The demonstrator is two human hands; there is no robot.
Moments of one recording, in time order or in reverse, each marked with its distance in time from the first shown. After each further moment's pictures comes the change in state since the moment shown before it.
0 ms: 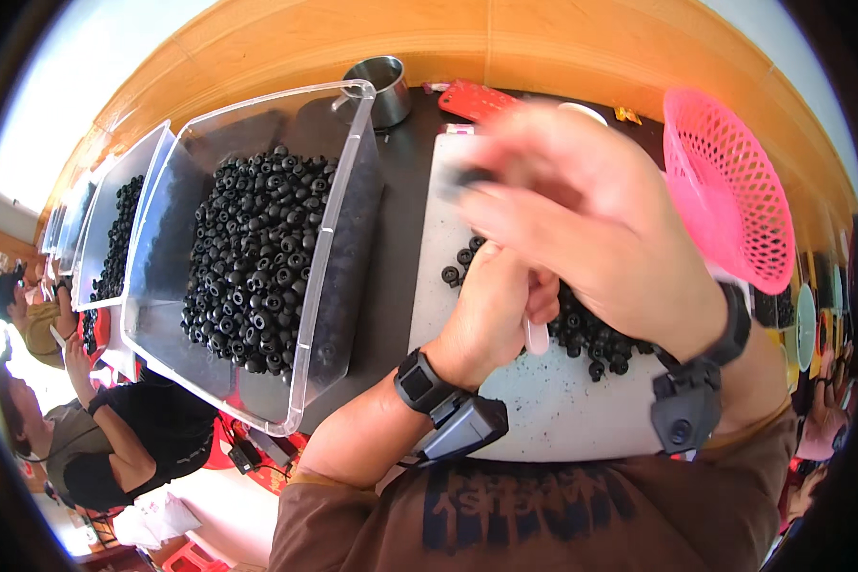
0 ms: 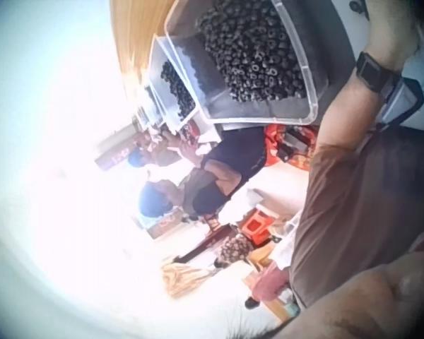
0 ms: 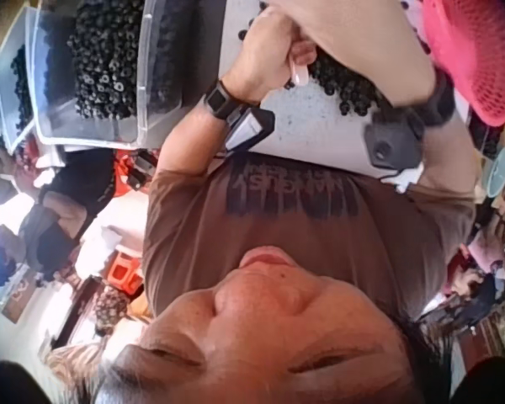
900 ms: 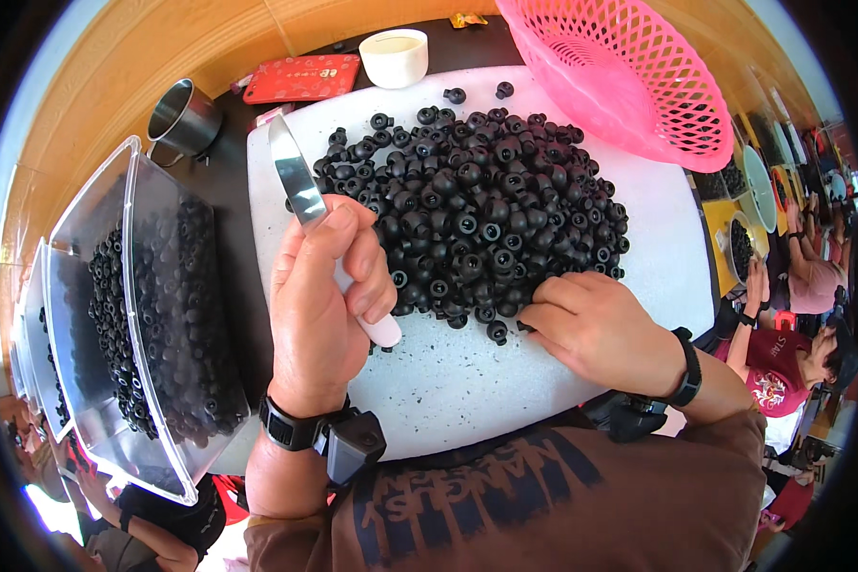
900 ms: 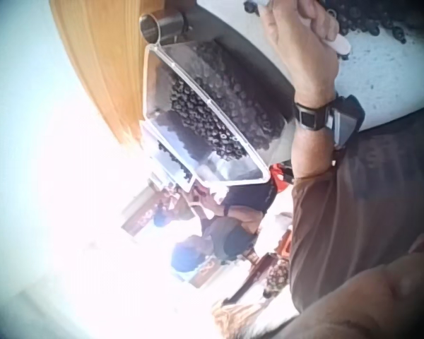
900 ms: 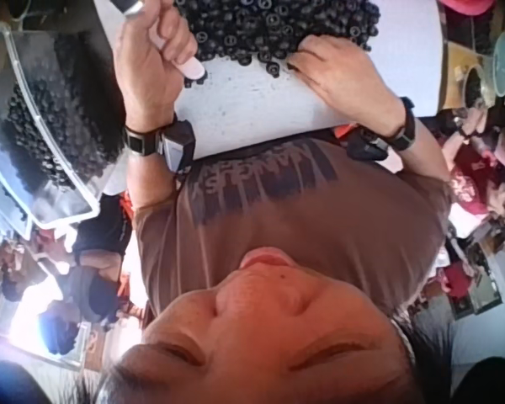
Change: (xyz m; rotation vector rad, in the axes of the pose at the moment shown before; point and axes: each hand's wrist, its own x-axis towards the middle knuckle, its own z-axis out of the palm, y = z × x) left_hand 0.007 -0.004 0.005 0.141 0.018 0.008; right_hand -0.180 0.090 -0.065 -1.172 -0.070 0.046
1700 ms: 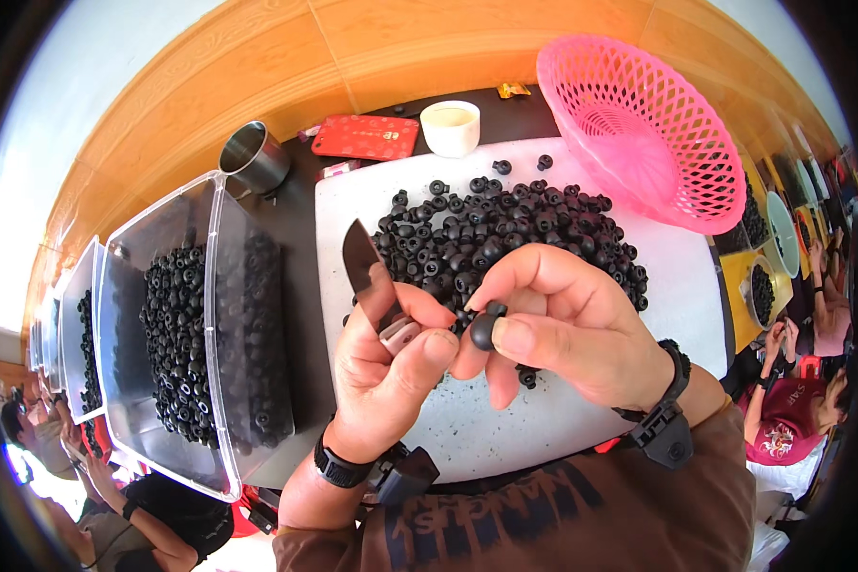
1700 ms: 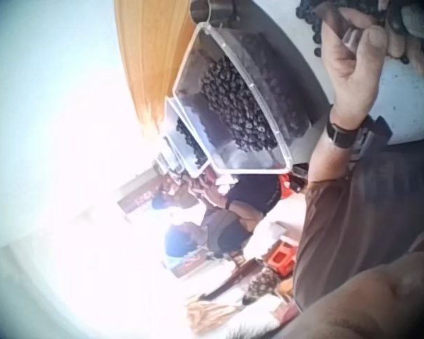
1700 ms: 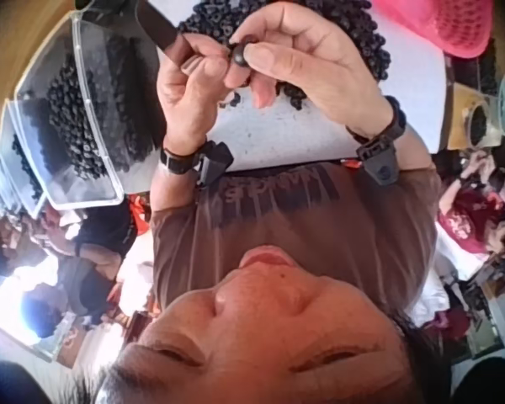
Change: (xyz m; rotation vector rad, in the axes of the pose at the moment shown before) left_hand -0.029 0.004 -0.011 0.315 -0.338 0.304; right_hand 0.076 -0.039 -0.049 1.791 0.031 0.128
